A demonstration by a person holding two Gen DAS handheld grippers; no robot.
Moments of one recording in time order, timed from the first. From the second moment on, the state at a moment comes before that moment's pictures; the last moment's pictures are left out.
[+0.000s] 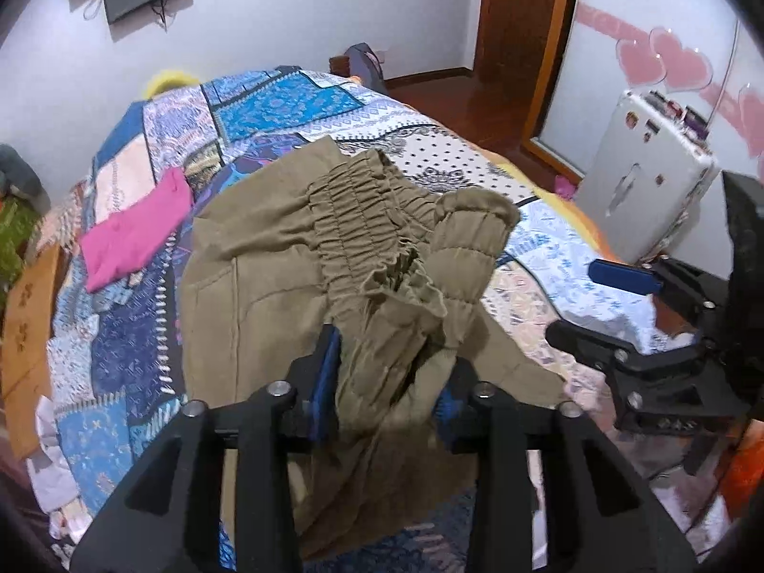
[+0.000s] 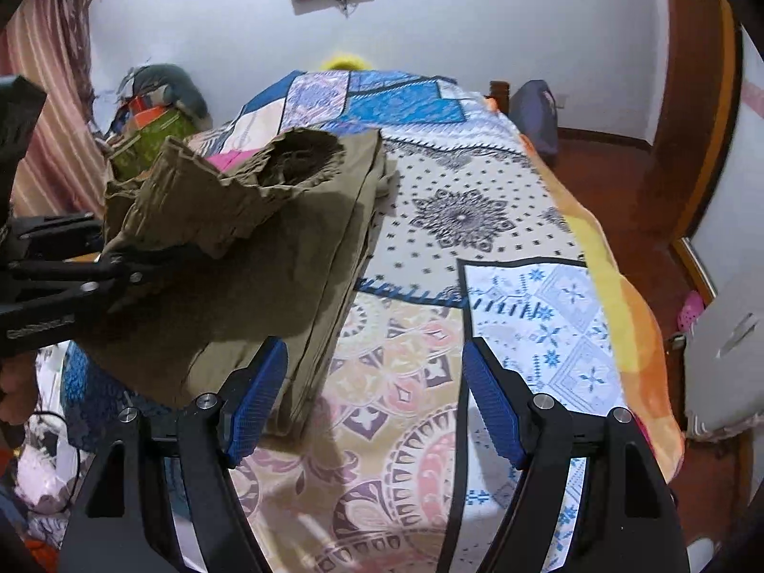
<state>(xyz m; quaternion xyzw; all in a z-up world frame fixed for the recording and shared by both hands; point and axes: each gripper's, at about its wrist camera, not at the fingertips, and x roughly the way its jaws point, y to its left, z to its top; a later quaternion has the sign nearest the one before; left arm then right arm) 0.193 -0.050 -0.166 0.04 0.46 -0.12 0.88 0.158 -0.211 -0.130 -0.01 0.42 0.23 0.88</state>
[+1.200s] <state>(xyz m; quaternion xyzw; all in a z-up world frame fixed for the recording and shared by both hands) 0.173 0.028 -0.170 0.08 0.42 -0.02 0.90 0.158 -0.164 -0.154 0.06 0.45 0.31 0.83</state>
